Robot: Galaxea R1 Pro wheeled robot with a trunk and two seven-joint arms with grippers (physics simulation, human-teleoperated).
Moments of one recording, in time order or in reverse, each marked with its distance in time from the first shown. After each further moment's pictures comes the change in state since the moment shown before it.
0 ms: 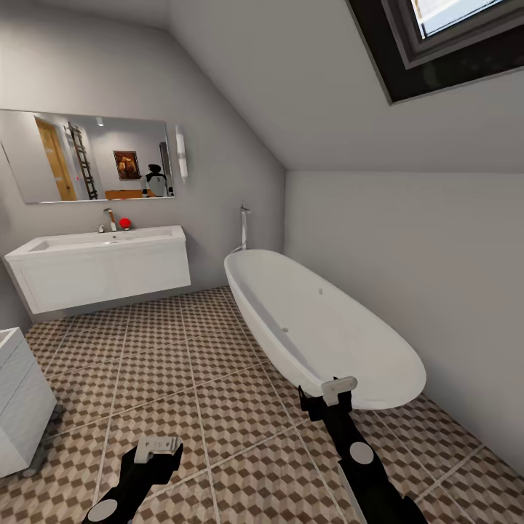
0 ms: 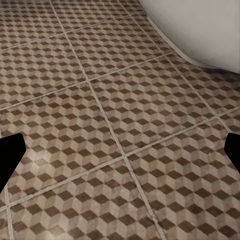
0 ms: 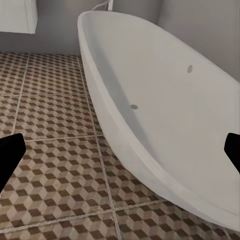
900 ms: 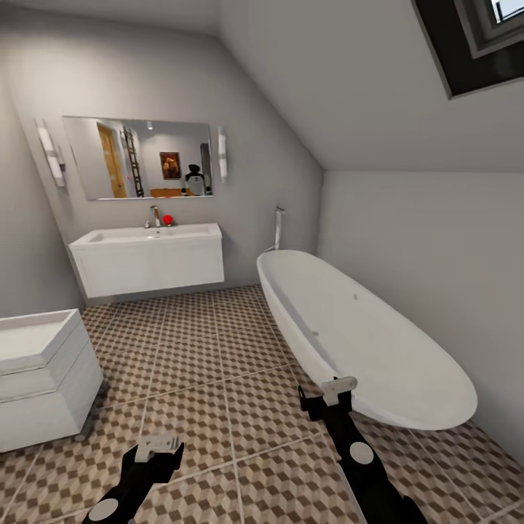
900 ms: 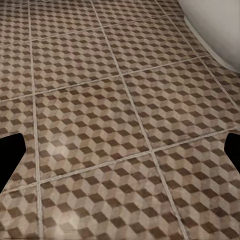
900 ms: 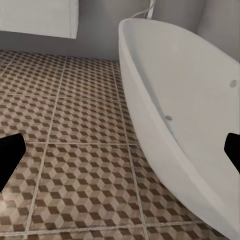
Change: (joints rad) left arm 0.000 -0.002 -0.004 -0.007 0.000 0.002 0.000; right arm 0.000 0.000 0.000 0.000 0.001 0.000 0.000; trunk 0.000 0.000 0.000
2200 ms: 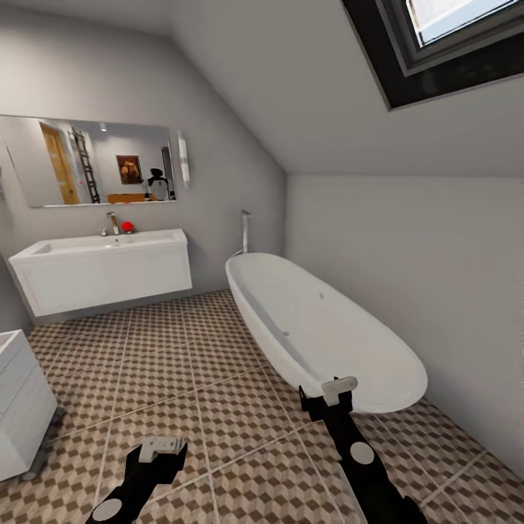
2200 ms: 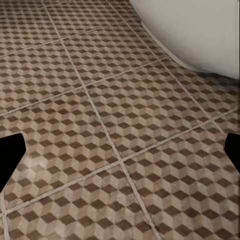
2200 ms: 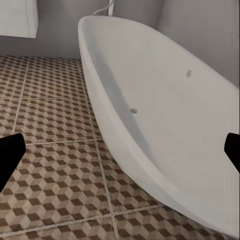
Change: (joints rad) left arm 0.000 -0.001 -0.021 0.002 0.000 0.000 0.000; right arm 0.000 -0.003 0.000 0.000 0.001 0.000 0.000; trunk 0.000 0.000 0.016
